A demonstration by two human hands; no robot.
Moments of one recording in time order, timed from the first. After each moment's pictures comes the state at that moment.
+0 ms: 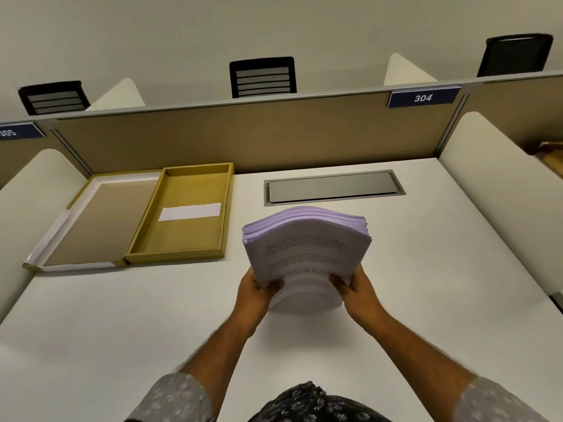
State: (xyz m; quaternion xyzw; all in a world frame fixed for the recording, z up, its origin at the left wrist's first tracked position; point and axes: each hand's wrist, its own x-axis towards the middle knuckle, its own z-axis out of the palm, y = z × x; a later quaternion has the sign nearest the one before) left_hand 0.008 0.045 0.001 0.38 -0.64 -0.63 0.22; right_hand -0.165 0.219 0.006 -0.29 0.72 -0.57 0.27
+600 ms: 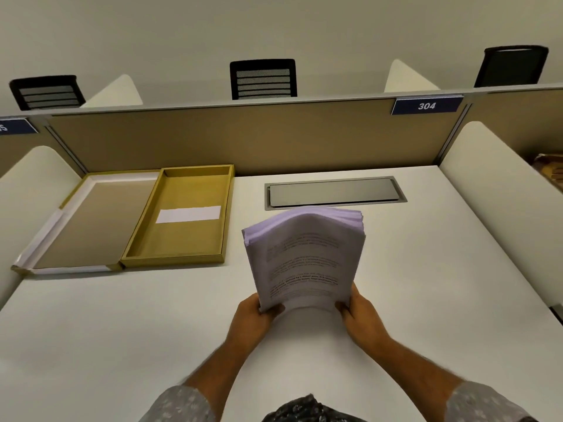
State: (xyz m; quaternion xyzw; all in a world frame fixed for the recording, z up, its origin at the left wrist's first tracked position) left_hand 0.032 0.036 -0.046 0.38 -0.72 -0.56 0.14; right_hand -0.163 0.229 -0.036 -0.33 0.83 -0.37 0.25
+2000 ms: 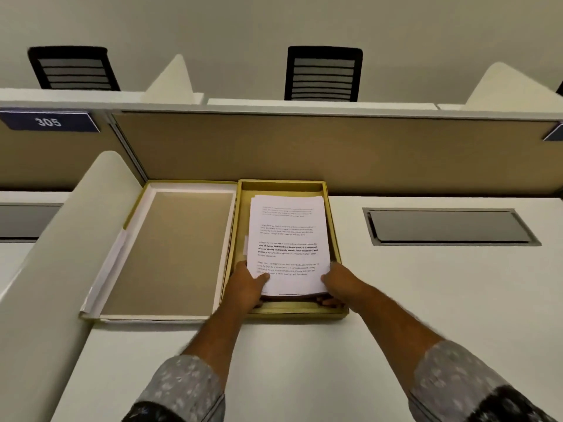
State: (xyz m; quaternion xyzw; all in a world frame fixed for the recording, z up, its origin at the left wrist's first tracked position) left_hand 0.120 -0.350 -0.036 0.51 -0.66 -0.54 0.10; right_hand -0.065 -0.202 0.003 -0.12 0.81 -0.30 0.48
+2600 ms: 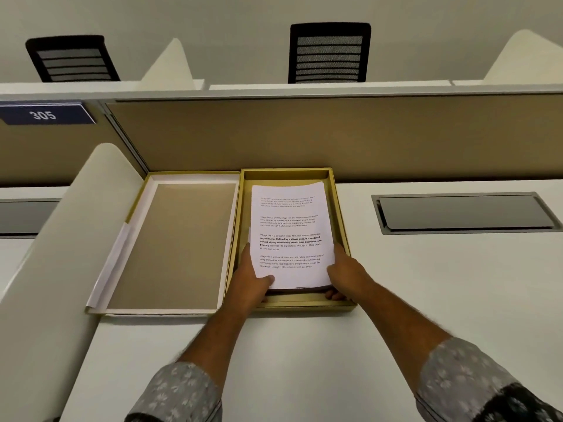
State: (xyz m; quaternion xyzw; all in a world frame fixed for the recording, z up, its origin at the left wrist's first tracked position) left_hand 0.127 -0.347 -0.048 0.45 -0.70 -0.54 0.10; right_hand -0.070 -0.208 -0.016 -0.21 0.86 -0.23 0.41
